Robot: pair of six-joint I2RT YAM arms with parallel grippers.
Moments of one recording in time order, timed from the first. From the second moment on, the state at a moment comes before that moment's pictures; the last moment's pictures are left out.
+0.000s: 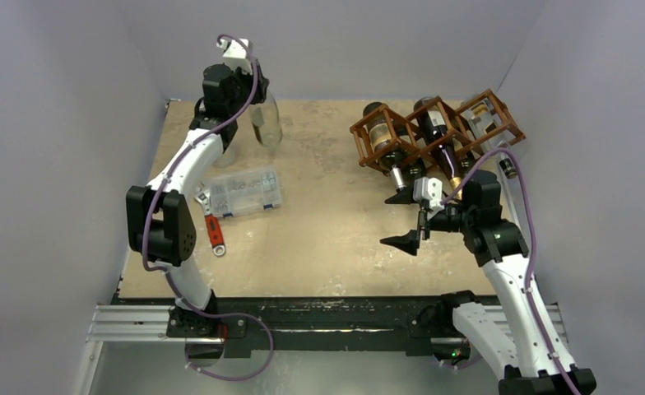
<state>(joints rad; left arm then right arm) -0.19 1.77 1.55 0.14 0.09 -0.09 0.16 0.78 0.85 -0.63 -1.12 -0.62</state>
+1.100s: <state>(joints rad) -0.11 1.82 1.45 0.18 0.07 -0.10 0.16 0.80 0.85 -0.63 -1.12 -0.62</state>
